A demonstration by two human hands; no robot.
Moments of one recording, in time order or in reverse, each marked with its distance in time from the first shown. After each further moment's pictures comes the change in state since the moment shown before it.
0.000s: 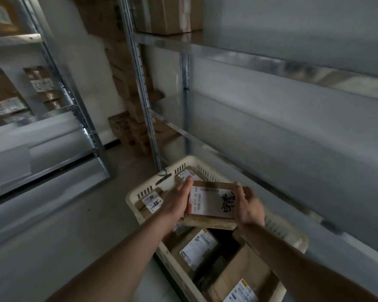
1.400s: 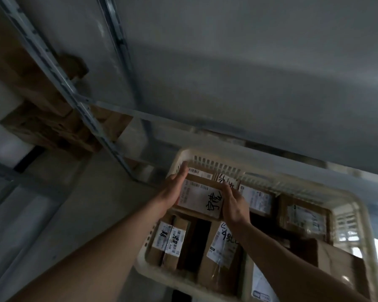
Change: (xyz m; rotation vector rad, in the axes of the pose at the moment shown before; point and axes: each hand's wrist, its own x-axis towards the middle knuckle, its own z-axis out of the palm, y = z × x) left_hand 0.332 -0.011 -0.112 0.238 -0.573 -0.096; right_hand 0.135 -0.002 0.256 0.294 0.221 0.533
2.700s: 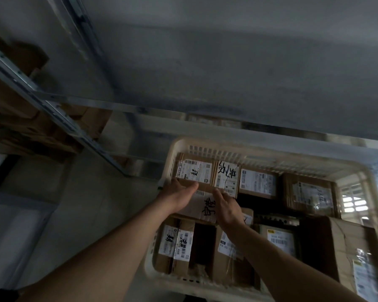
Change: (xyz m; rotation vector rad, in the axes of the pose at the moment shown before) left_hand 0.066 -0.043 -0.006 0.686 -0.030 -0.158; right_hand 0.018 0.036 0.045 -0.223 -0.011 0.108
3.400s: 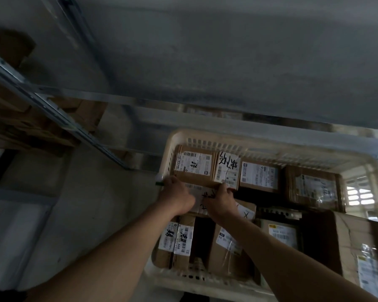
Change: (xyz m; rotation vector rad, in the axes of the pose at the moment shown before) left_hand 0.009 0.000 0.019 0.218 0.008 -0.023; right_hand 0.023 0.005 0.010 -0.247 -0.096 0.065
